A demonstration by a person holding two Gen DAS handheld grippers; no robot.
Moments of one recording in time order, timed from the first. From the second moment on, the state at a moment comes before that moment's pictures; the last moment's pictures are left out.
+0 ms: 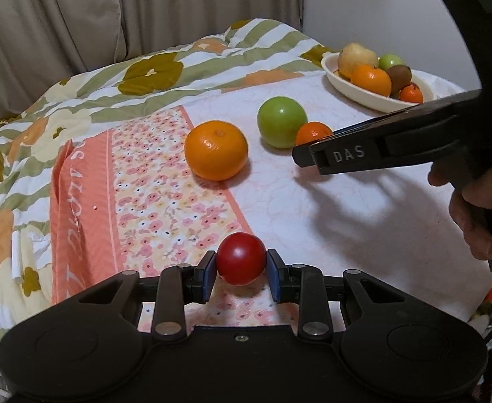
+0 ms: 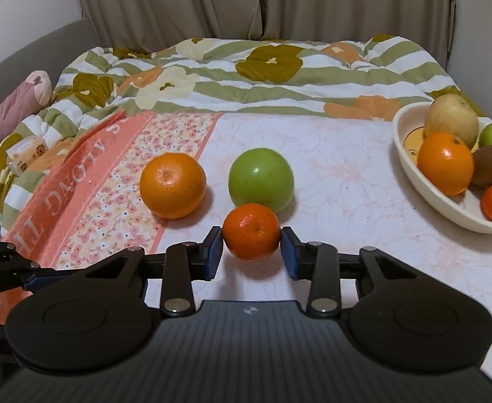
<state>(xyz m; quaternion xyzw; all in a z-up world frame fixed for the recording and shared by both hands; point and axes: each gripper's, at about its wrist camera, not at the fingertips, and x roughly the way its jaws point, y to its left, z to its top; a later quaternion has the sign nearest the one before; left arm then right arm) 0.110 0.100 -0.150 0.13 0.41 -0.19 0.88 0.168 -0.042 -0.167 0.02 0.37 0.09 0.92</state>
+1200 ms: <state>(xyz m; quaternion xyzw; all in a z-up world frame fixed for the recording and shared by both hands) 0.147 -0.114 -0.068 0.11 0.36 -0.21 0.90 0.149 -0.294 -0.085 0.02 0.36 0.04 0.93</state>
